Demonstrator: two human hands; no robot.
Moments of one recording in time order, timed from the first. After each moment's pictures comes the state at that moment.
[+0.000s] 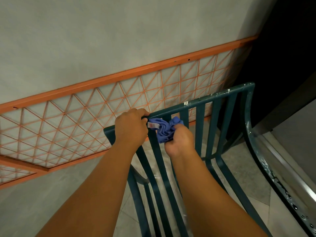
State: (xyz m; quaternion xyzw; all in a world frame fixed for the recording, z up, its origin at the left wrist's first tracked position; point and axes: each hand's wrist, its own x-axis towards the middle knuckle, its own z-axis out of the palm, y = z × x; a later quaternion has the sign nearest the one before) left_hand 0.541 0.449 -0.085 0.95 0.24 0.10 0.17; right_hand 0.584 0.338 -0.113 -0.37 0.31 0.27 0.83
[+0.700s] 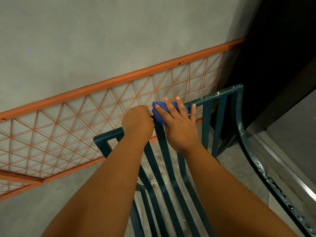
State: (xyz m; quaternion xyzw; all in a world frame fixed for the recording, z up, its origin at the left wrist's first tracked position) left_hand 0.597 0.416 -0.068 0.93 0.34 0.01 0.14; right_hand 0.637 0.295 -0.133 -0.92 -0.34 -0.10 0.18
